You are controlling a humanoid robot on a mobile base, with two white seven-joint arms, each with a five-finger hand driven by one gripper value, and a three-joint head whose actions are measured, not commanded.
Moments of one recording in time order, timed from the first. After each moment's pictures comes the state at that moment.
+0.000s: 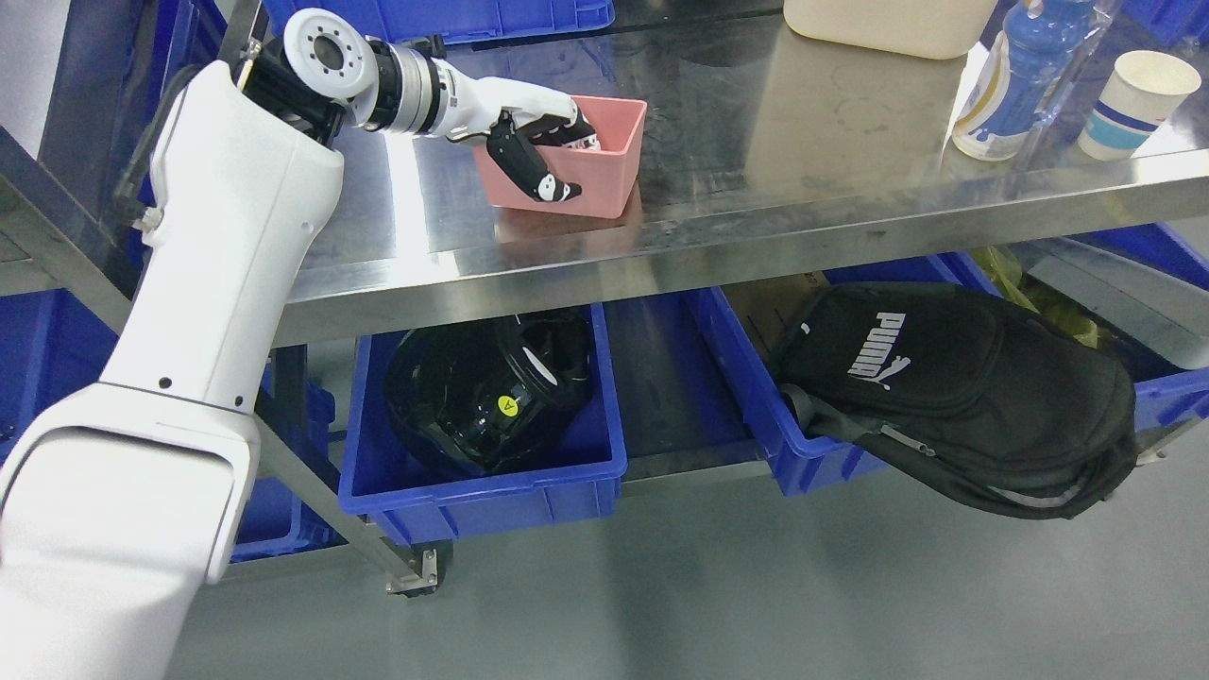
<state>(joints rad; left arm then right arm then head) -1.41 0.10 -0.41 -0.80 -0.45 0.04 -1.12 0.00 0.00 -0.05 0.00 0.00 -0.09 0.00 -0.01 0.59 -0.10</state>
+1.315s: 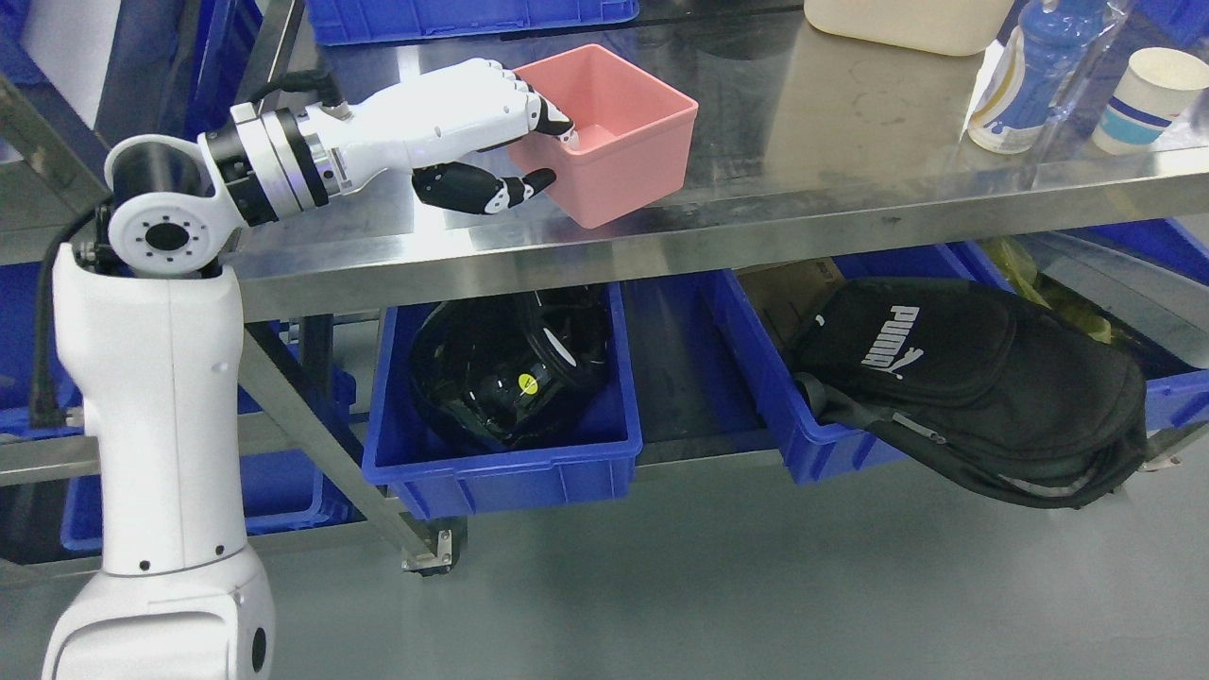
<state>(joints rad) -1.00 0.11 0.02 -1.39 -0.47 -0.72 -1.11 0.00 0.00 -0.05 0.00 0.00 -0.09 0.00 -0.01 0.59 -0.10</state>
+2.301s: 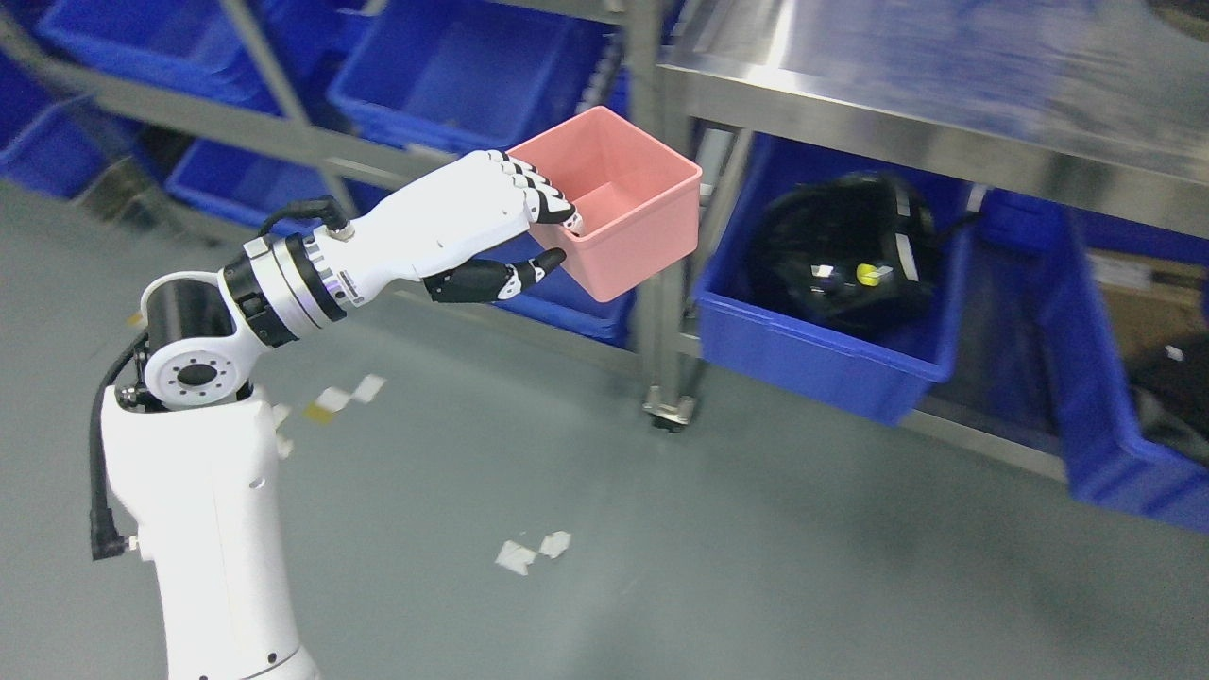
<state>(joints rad) -0.77 0.02 0.13 -1.56 -0.47 -0.78 -1.11 0.00 0.00 -0.05 0.00 0.00 -0.09 0.00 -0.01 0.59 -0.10</state>
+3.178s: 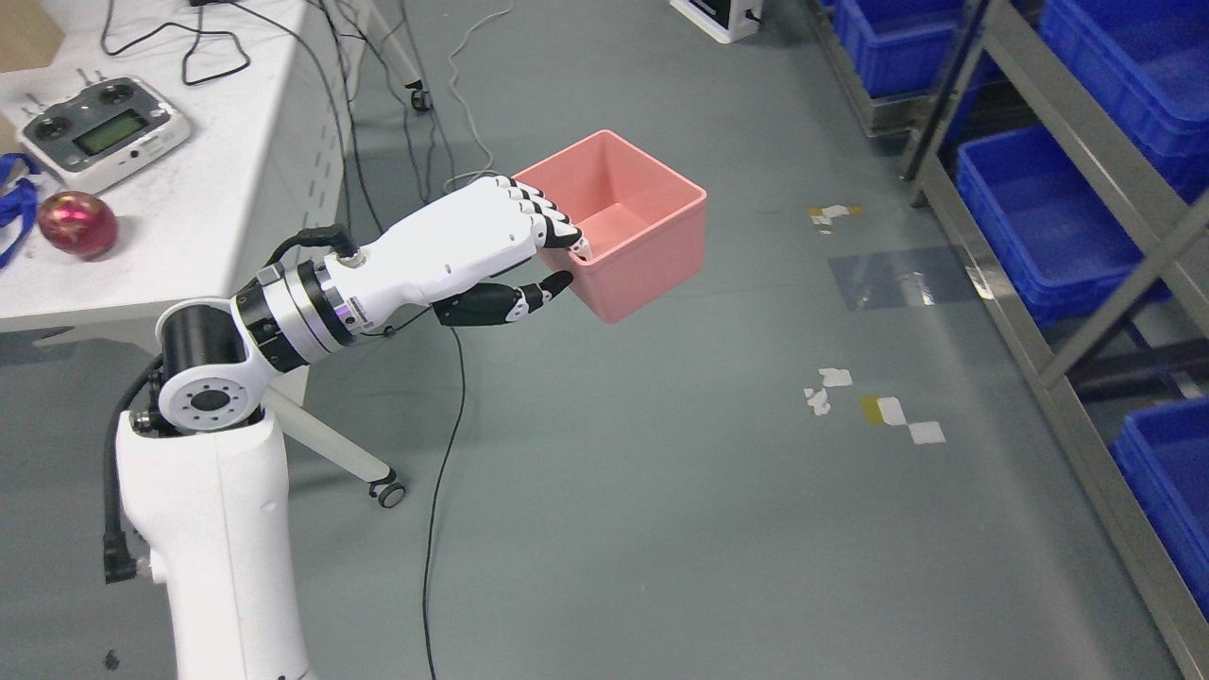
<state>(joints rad) -0.73 0.00 0.13 -1.58 -0.47 -0.78 -1.10 0.00 0.00 -0.05 0.00 0.00 -0.09 0.00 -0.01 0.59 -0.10</state>
